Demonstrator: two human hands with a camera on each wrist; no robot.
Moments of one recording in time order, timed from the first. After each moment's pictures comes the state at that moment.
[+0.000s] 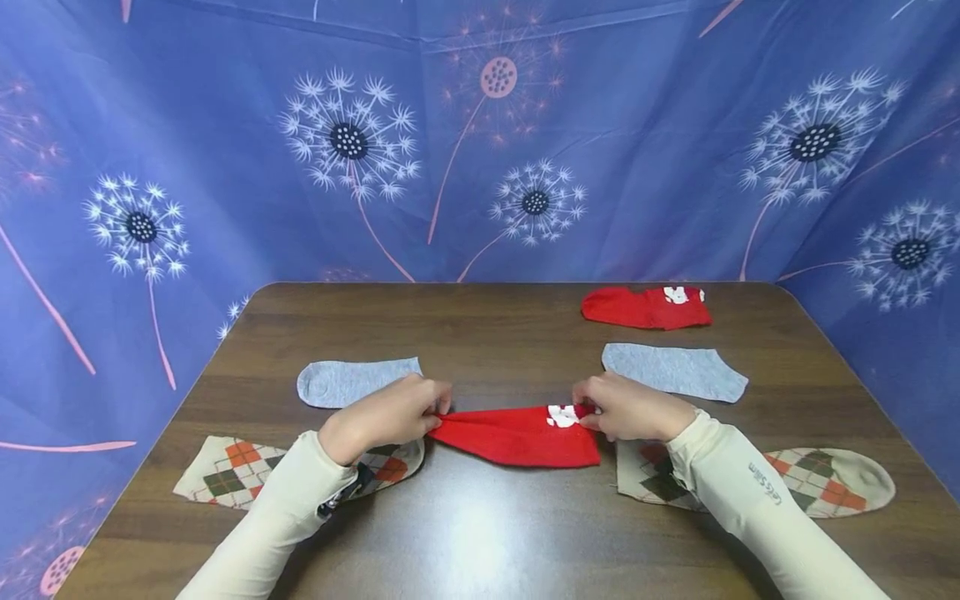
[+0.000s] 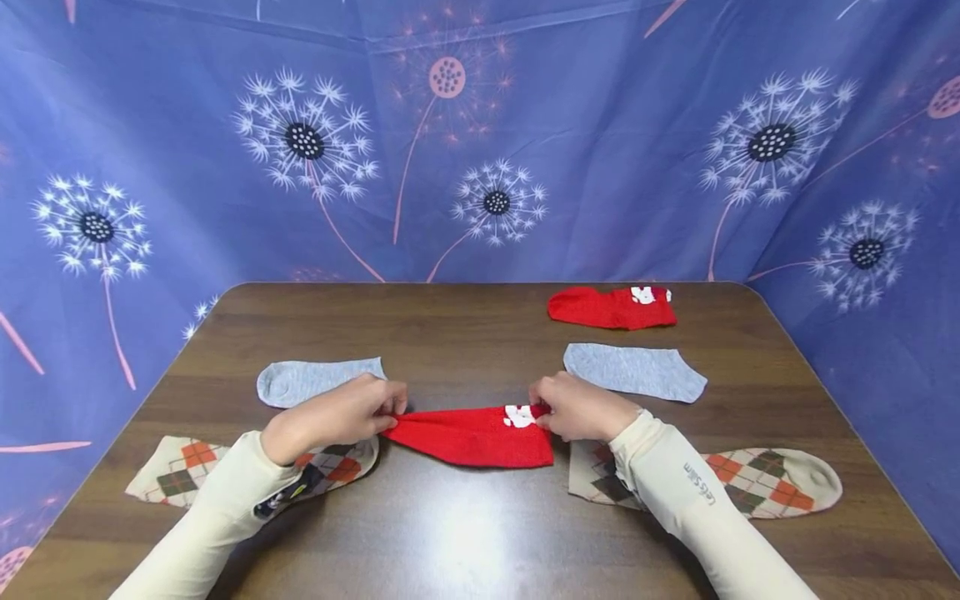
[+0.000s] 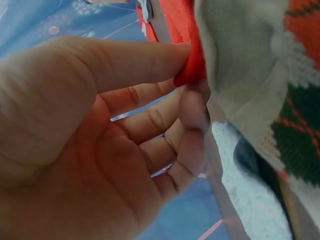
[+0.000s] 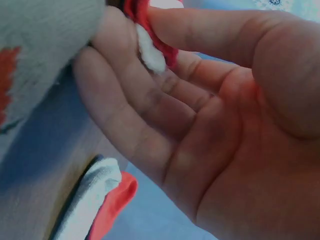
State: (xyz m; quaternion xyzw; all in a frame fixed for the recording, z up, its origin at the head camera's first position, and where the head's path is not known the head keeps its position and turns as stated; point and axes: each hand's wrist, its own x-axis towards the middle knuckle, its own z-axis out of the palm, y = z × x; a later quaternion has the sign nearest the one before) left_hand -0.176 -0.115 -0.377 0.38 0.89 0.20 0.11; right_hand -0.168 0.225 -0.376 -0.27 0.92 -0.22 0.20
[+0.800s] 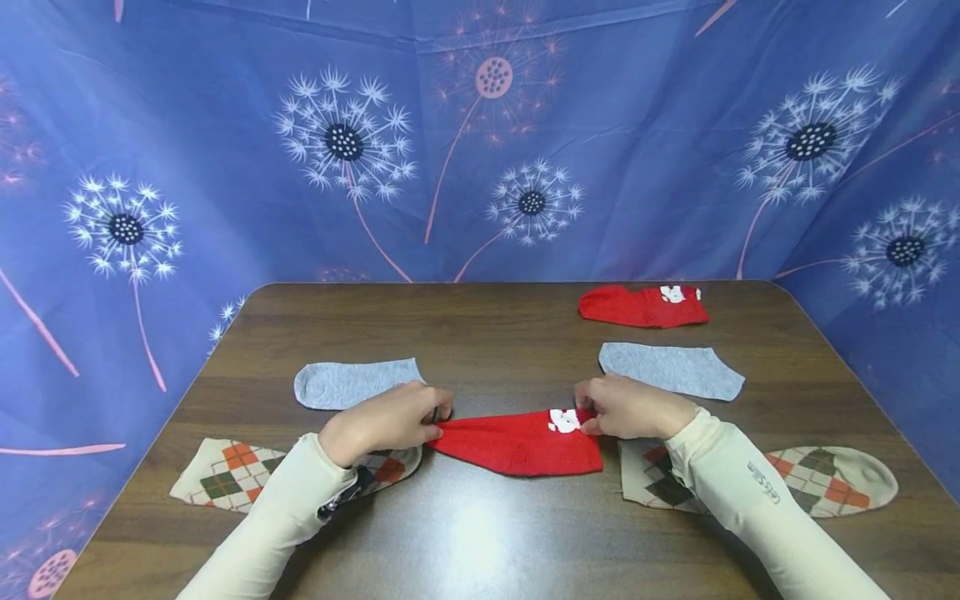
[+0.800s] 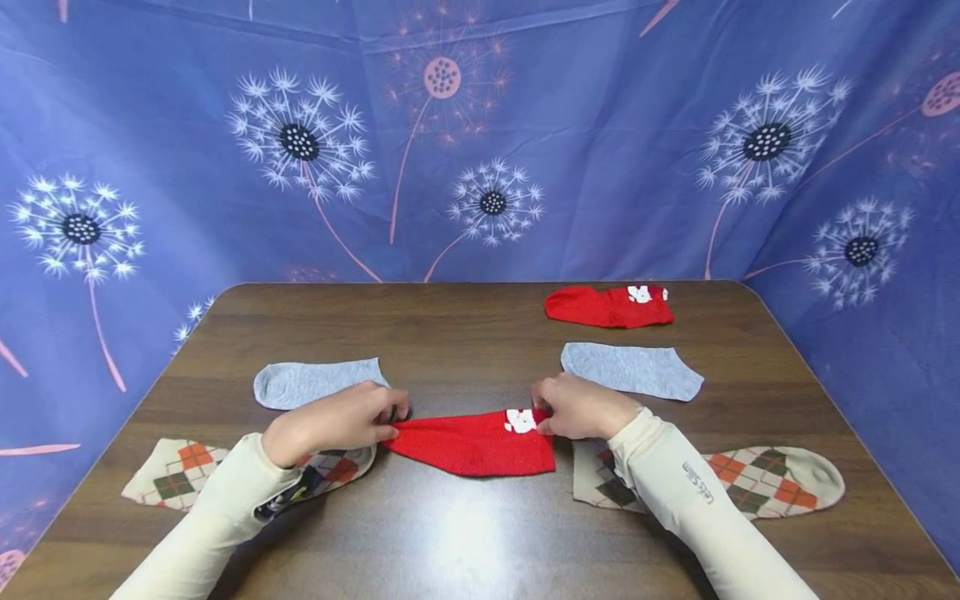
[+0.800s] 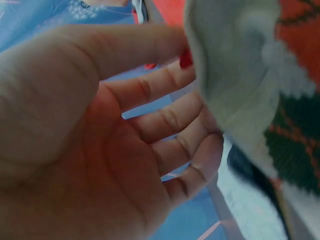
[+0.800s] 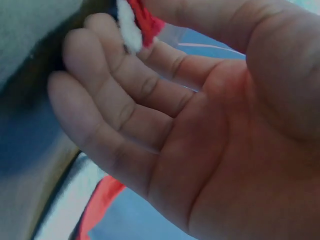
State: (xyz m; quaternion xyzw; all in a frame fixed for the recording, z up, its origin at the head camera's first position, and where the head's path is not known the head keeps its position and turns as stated) left_hand -0.176 -0.112 -0.378 0.37 0.90 0.18 0.15; right_hand -0.171 0.225 -0.371 -0.24 0.93 -0.16 0.21
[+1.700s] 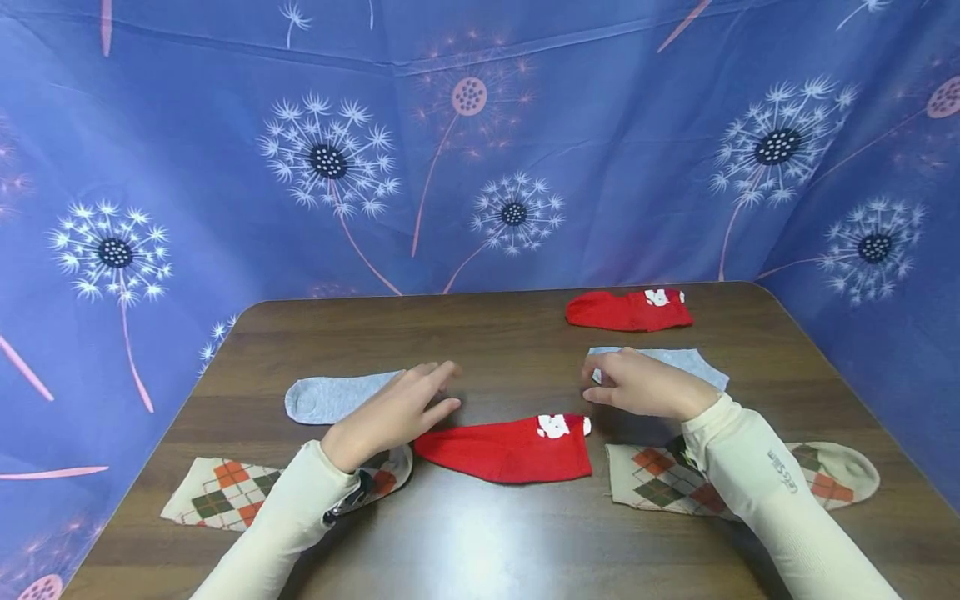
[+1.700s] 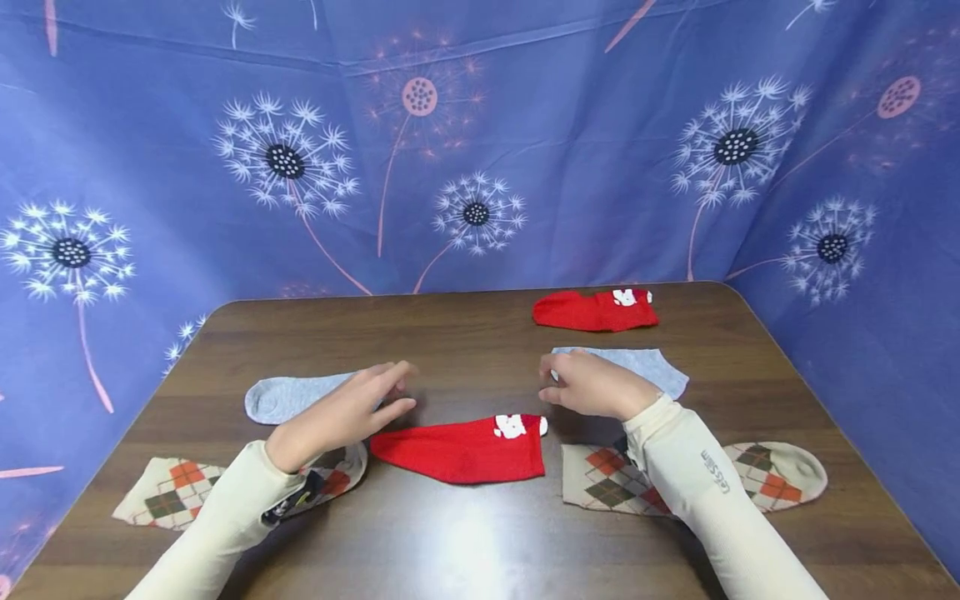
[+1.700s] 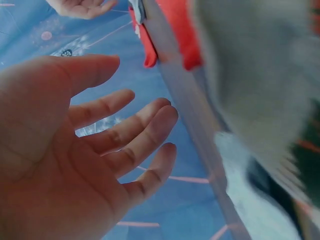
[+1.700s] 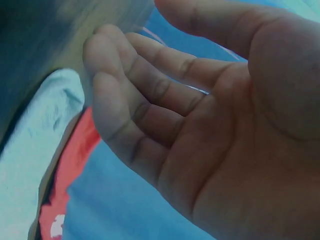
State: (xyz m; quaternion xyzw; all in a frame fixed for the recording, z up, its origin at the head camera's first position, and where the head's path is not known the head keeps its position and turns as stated) left_hand -0.183 -0.093 -0.376 0.38 0.90 0.20 -0.01; right_hand -0.175 0.260 -0.343 -0.24 0.94 -0.20 0.14
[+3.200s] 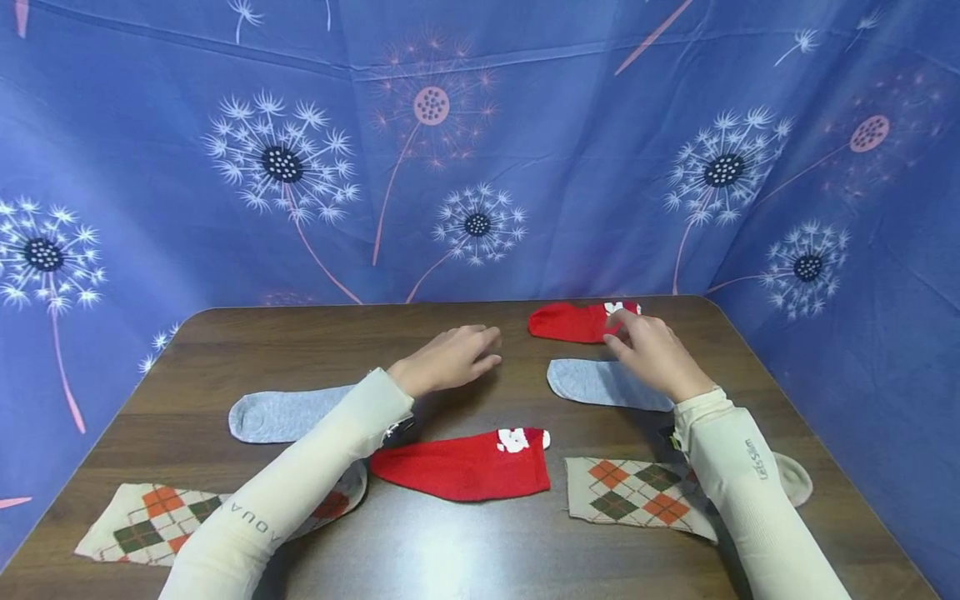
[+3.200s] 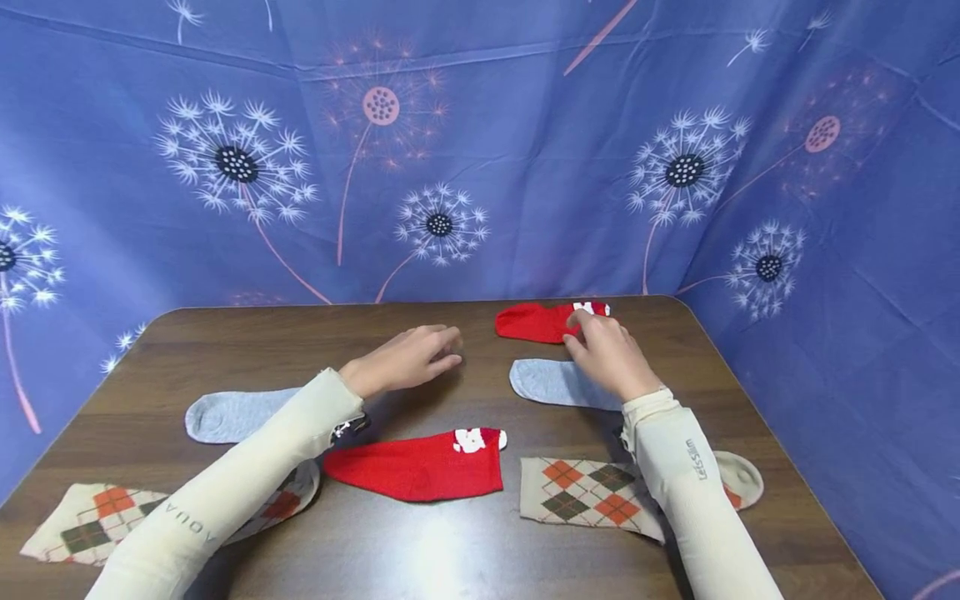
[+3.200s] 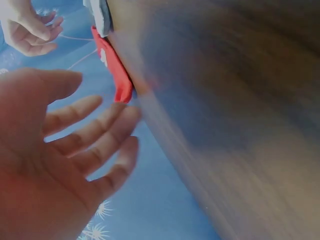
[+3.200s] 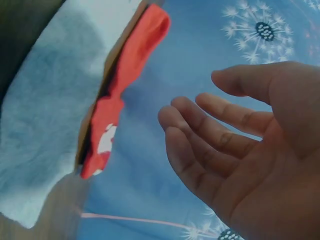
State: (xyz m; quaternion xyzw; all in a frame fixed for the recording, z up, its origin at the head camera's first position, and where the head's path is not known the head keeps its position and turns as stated) left_hand -0.275 0.023 -0.384 0.45 0.88 0.16 -0.02; right_hand -0.205 0.334 -0.350 -0.10 0.97 -0.19 -0.10
